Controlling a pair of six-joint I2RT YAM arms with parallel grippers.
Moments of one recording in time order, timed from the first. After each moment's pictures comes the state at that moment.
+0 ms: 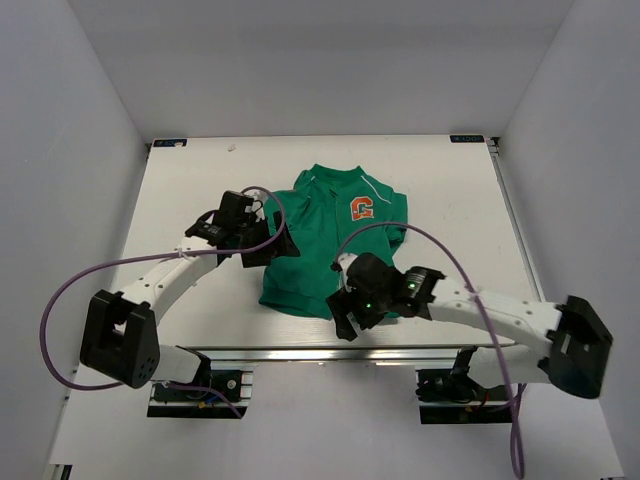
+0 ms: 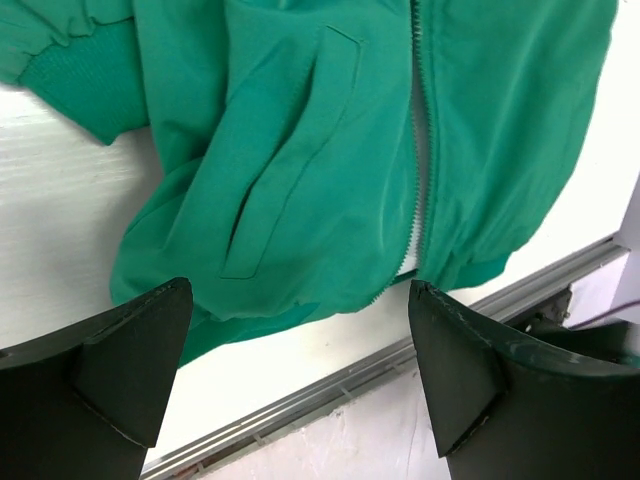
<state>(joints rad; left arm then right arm) -0.39 1.36 0.94 -0.48 0.31 -0.58 1.08 1.28 0.84 -0.61 -0.11 0.38</state>
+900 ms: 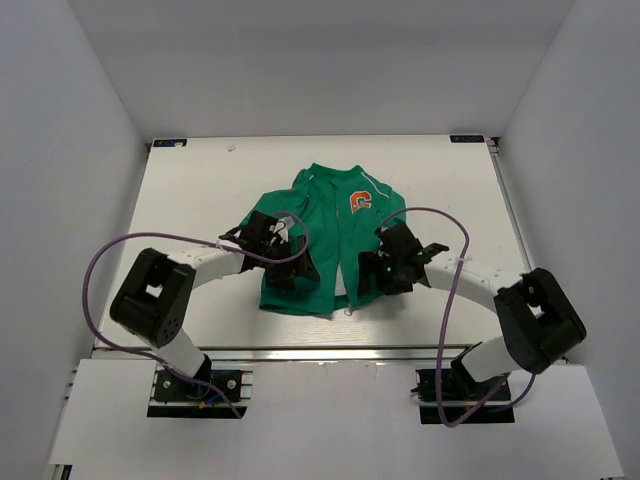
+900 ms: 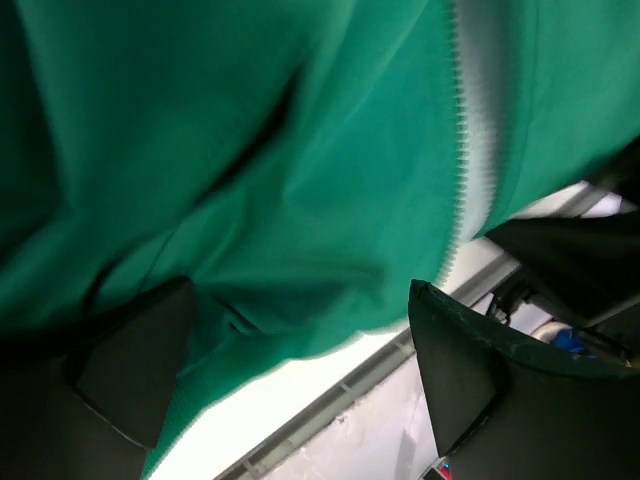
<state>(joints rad) -0.48 1.60 0.82 -0.21 0.49 -0.62 0.62 1.44 0.73 -0.39 -0.15 0.45</state>
